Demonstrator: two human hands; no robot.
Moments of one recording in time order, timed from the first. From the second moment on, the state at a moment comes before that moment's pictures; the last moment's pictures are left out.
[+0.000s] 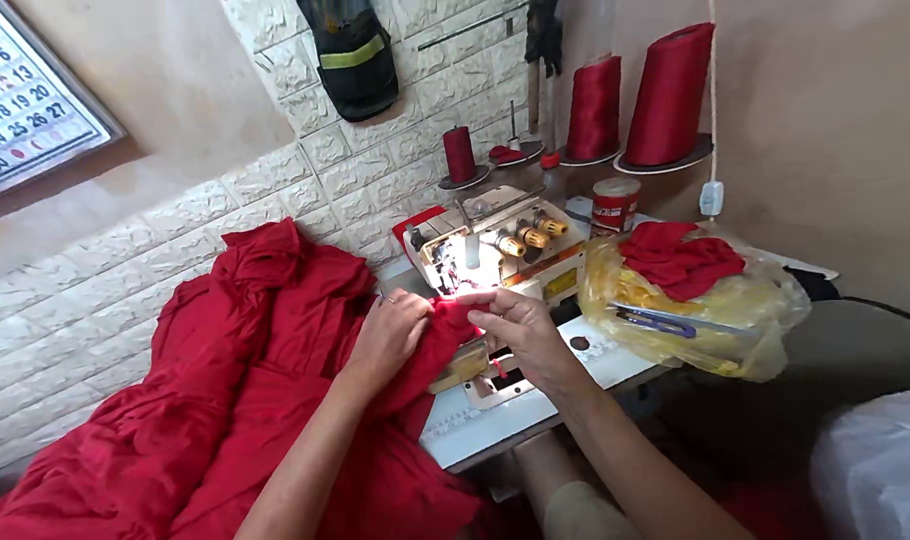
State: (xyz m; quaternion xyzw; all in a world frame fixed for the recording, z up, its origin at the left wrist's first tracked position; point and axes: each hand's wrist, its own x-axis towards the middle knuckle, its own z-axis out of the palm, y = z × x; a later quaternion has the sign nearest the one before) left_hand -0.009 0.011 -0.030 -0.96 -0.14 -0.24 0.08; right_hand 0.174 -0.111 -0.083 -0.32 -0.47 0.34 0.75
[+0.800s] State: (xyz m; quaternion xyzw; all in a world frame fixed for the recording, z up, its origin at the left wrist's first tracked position) left_hand -0.063 -0.012 0.027 -0.87 -0.48 -0.09 -0.07; right_hand 0.178 -0.106 -0.099 -0.31 -0.38 0.38 0.78
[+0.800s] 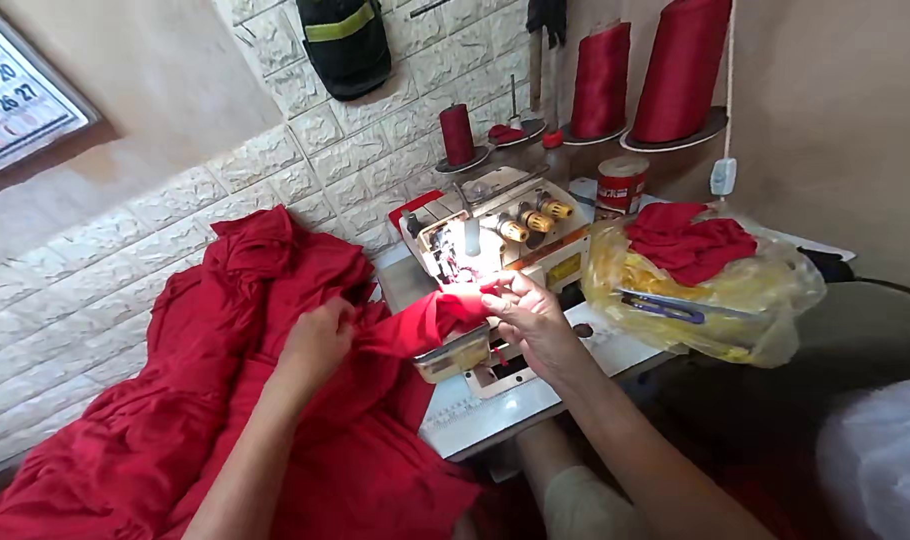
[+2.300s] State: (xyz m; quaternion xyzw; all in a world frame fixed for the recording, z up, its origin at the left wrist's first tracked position) left_hand 0.004 -0.028 0.019 -0.99 -0.03 -0.15 0.02; right_hand 0.174 -0.105 -0.063 -0.47 -0.69 0.28 0.48
